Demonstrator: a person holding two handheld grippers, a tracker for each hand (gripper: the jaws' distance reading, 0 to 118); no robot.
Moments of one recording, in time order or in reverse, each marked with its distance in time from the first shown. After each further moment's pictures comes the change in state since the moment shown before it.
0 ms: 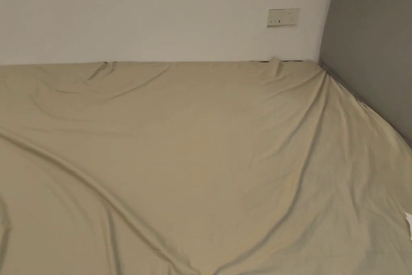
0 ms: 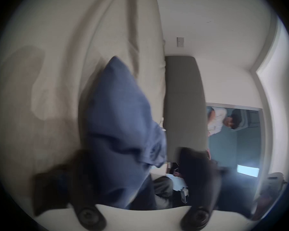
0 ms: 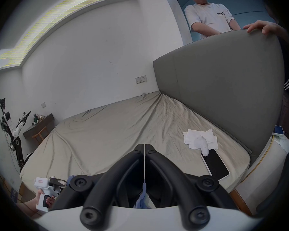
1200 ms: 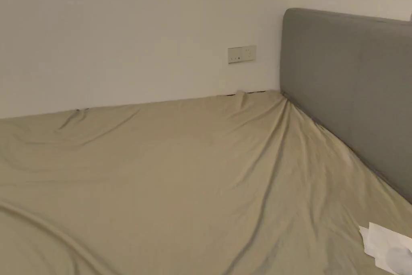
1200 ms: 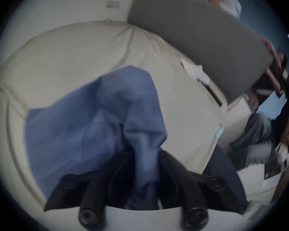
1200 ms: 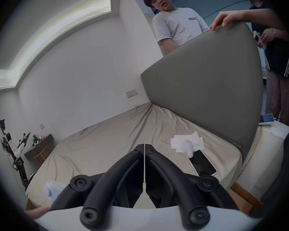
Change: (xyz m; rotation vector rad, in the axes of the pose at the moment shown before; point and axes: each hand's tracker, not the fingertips) left arm 0.185 -0.157 -0.218 -0.244 0.613 -1.031; right arm 0.065 -0.001 0.060 0.122 -0.052 -0.146
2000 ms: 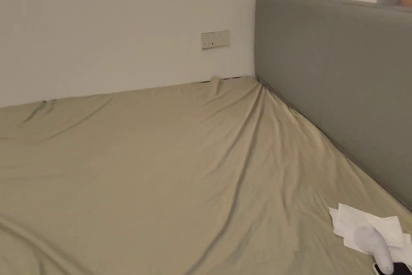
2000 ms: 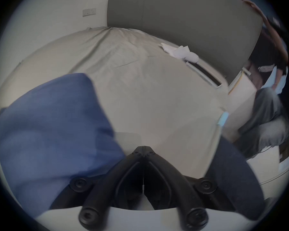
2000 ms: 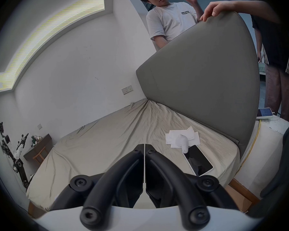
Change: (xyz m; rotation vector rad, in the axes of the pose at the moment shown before) left arm 0.062 -0.023 -0.034 0.078 -0.016 -0.093; right arm 0.008 -0.006 -0.009 -0.043 -0.017 -0.006
